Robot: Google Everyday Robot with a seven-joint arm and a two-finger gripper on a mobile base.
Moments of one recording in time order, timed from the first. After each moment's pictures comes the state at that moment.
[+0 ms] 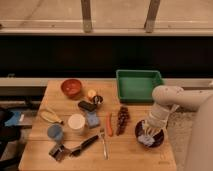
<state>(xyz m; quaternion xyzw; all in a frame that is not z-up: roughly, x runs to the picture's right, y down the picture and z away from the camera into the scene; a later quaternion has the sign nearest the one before) 0.242 0.240 0.744 -0.31 0.33 0.76 0.46</state>
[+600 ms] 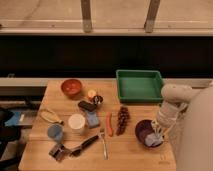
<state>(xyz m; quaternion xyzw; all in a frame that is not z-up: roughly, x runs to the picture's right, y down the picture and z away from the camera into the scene) 0.304 0.232 0.765 -0.27 0.38 0.78 0.41</state>
